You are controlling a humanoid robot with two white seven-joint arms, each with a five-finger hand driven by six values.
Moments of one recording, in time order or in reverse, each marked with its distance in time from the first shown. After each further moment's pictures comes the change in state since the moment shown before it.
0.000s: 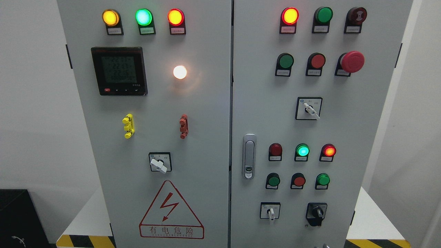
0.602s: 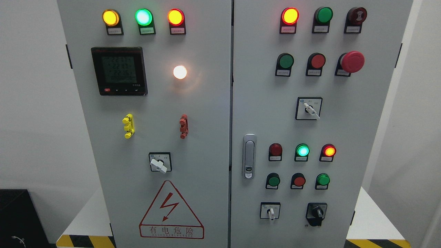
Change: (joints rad) left arm 0.000 0.000 0.000 0.000 0.000 0.000 0.000; right arm 0.063 -0.001 0.005 0.049 -0.046 -0.069 0.008
